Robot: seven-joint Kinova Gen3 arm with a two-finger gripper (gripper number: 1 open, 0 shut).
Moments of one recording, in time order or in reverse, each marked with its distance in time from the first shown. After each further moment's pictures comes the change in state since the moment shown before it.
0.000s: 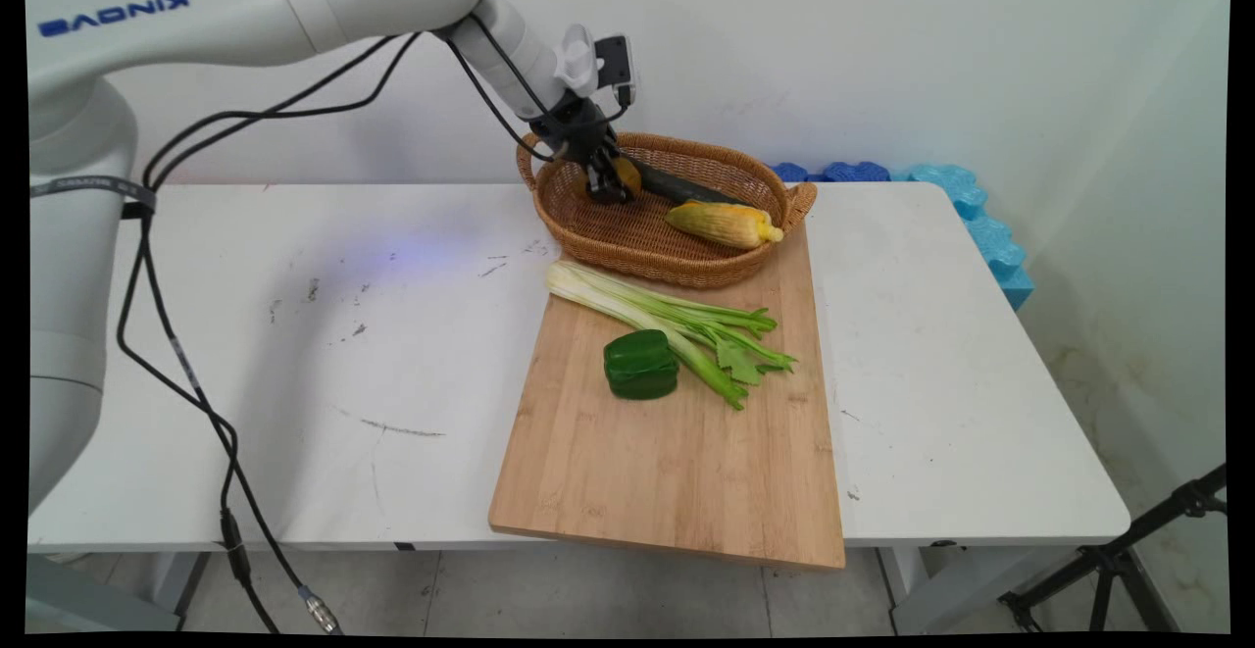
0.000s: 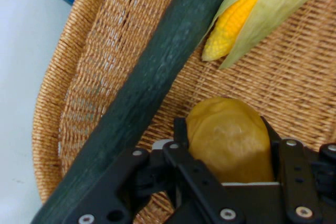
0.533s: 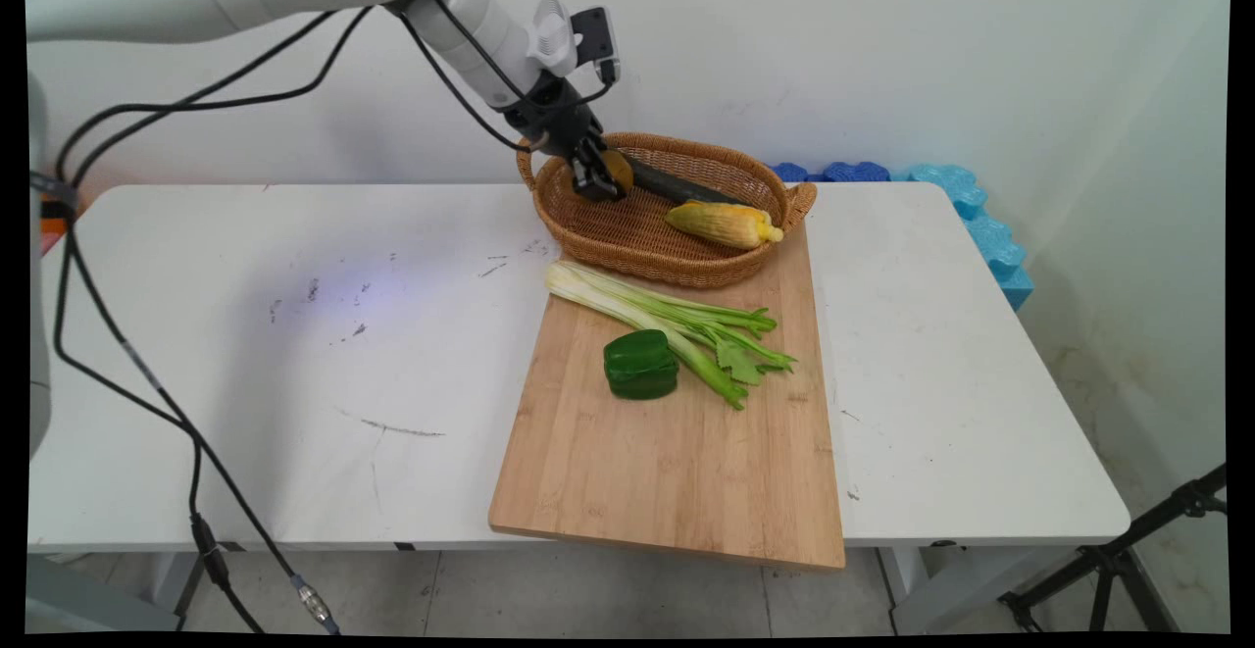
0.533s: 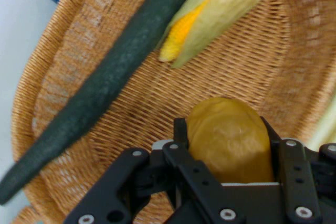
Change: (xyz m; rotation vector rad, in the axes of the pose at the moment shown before) arm 0.006 0.042 -0.065 -0.003 0.023 -0.079
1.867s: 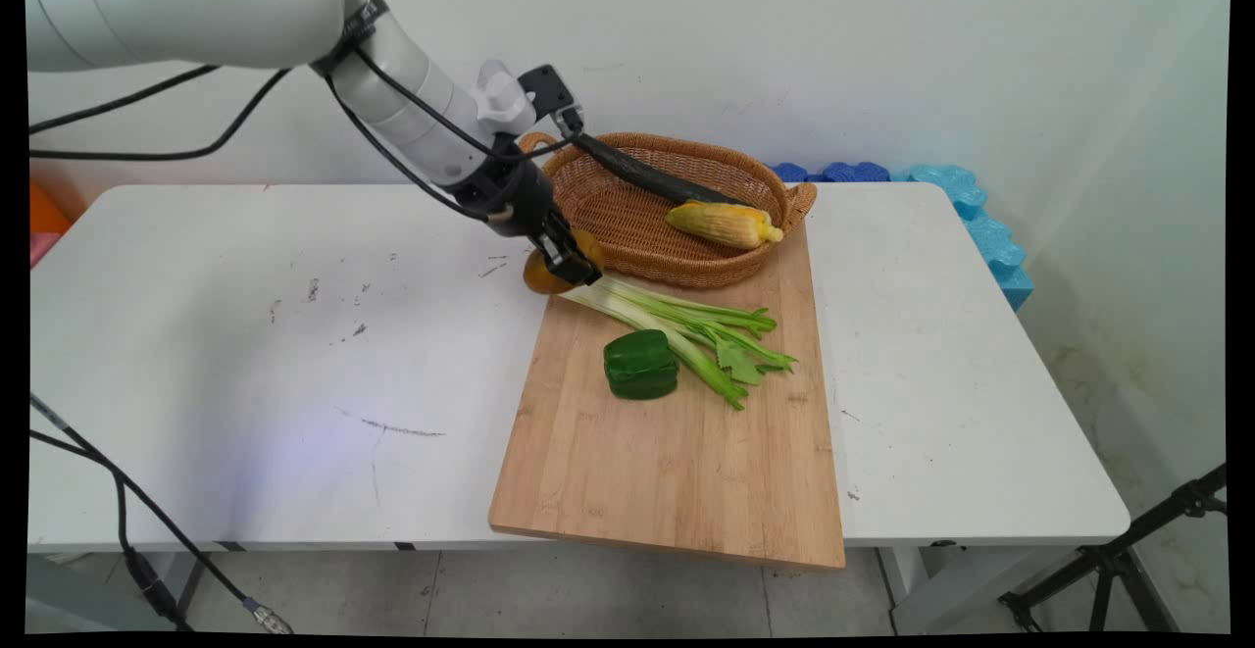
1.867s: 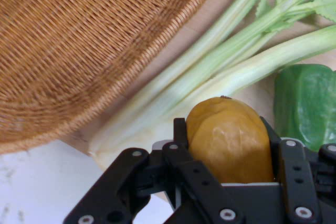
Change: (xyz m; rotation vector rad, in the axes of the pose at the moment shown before) arm -0.034 0.098 -0.035 -0.084 -0.043 -0.318
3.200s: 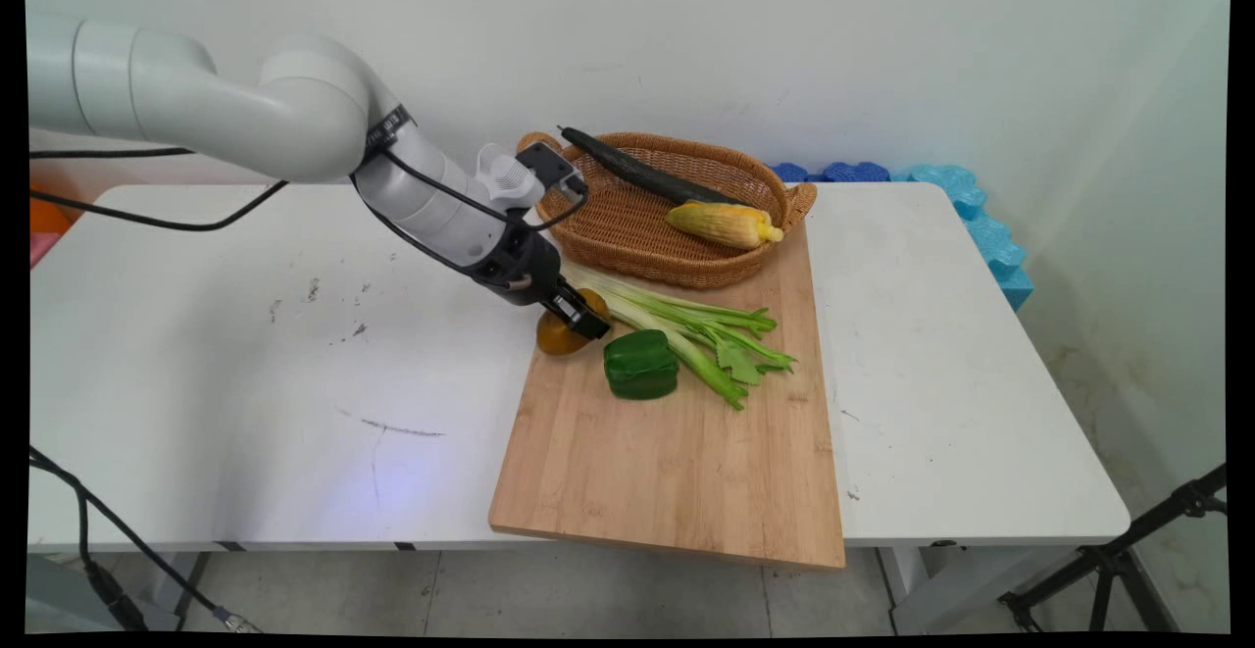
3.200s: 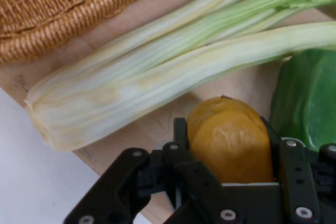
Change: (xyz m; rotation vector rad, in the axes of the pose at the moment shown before) arm -0.041 0.025 0.055 0.008 0.013 -0.237
